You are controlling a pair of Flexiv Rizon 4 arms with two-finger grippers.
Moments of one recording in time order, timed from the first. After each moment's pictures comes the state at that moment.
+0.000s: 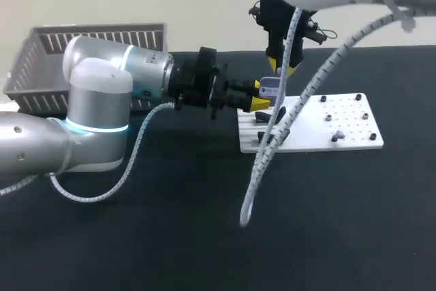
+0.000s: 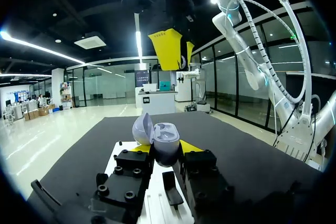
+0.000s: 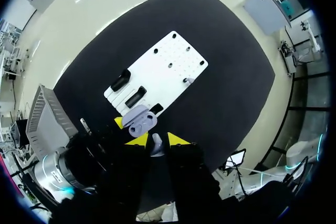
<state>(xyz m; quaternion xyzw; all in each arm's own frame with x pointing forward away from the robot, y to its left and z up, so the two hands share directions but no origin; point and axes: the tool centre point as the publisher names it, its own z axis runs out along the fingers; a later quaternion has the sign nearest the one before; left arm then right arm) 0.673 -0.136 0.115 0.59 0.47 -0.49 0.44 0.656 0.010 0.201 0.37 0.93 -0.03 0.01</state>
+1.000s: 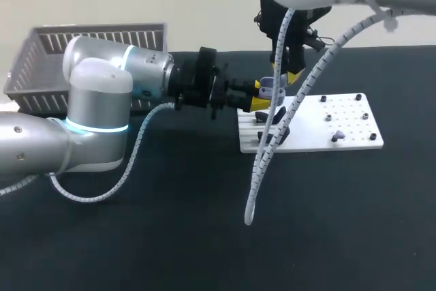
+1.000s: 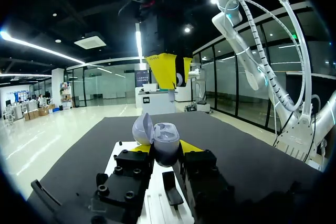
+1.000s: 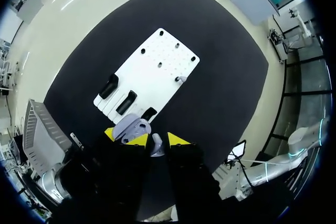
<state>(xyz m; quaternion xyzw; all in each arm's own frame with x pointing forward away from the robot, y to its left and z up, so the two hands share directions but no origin) 0.673 -0.136 0.115 0.59 0.47 -0.49 0.44 0.657 0.001 0.182 0.42 0.91 -0.06 0.00</state>
